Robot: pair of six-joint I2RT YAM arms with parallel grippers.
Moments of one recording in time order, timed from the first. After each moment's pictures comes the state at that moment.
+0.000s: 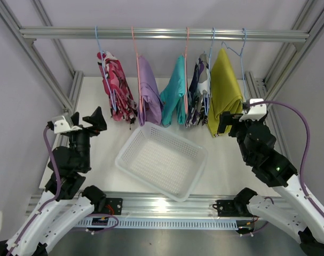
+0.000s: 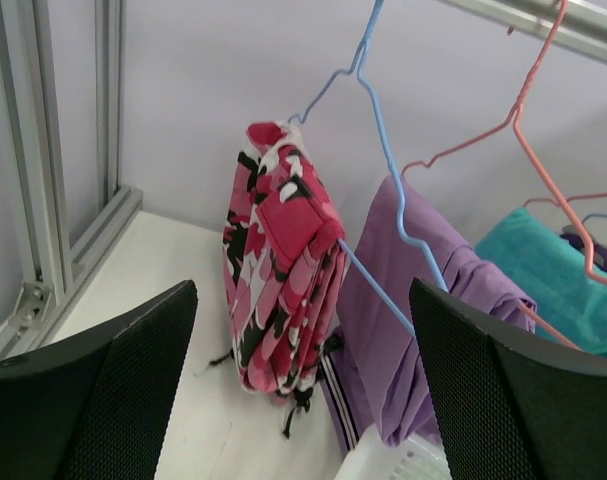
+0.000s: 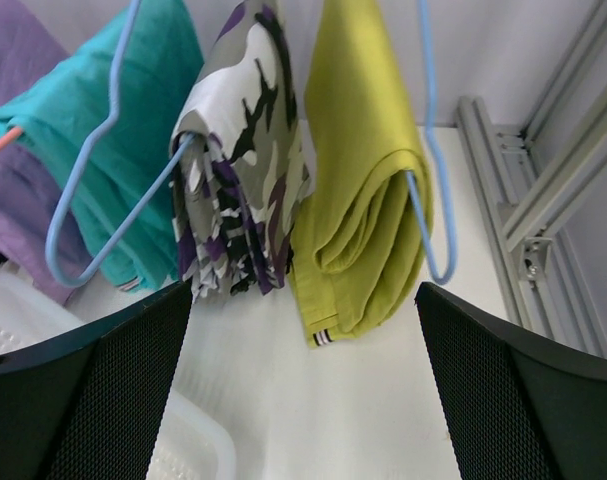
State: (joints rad) left arm -0.58 0.44 0.71 0.03 -0.68 -0.10; right arm 0.70 0.70 0.98 -0.39 0.67 0.08
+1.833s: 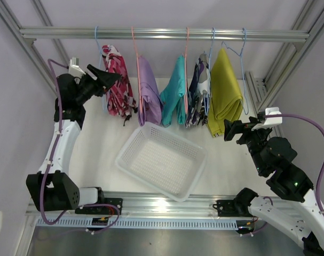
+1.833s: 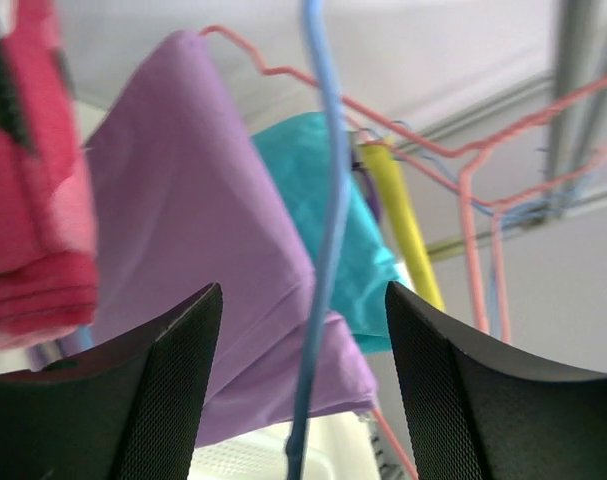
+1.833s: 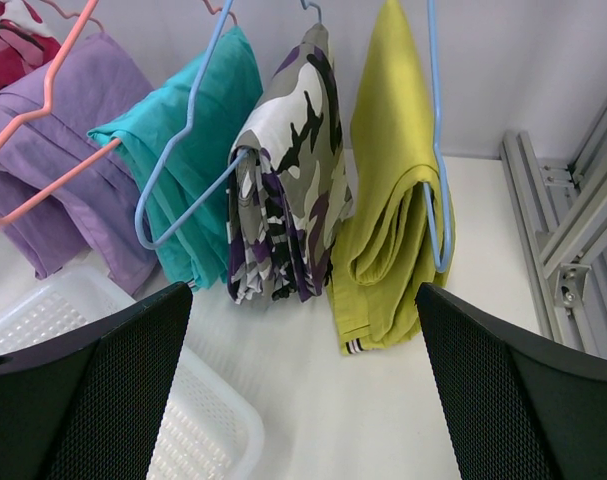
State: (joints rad) left arm 0.07 1.29 1.19 0.01 0.58 -0.90; right arm 0.75 0.56 1.00 -0.45 0.57 0.09
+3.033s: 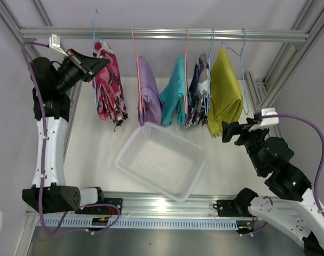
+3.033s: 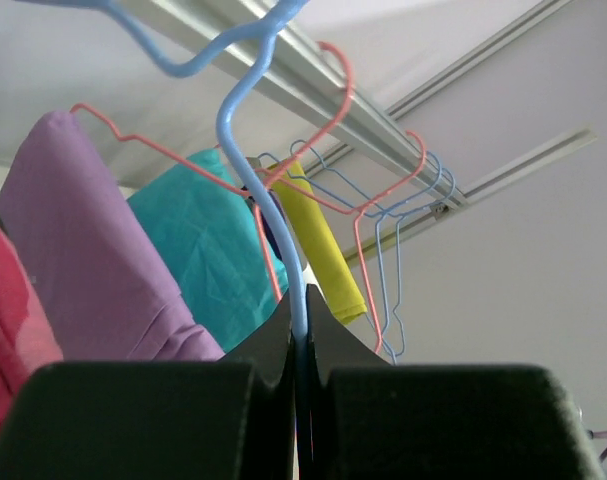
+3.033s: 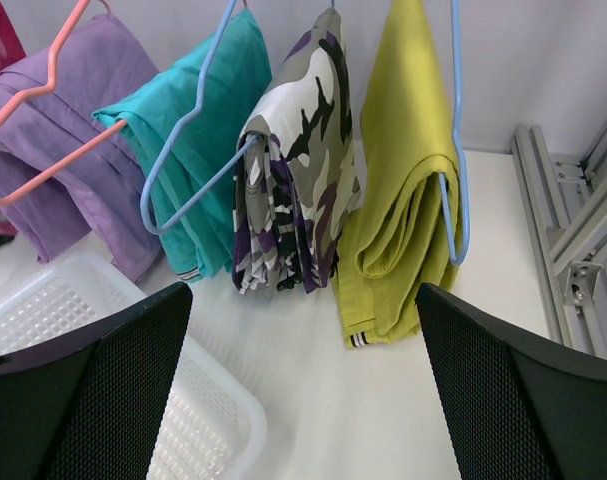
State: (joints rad) left arm 0.12 1.29 1.52 -0.14 0.72 -0.95; right arm 0.76 0.56 0.98 -0.45 0.55 0.09
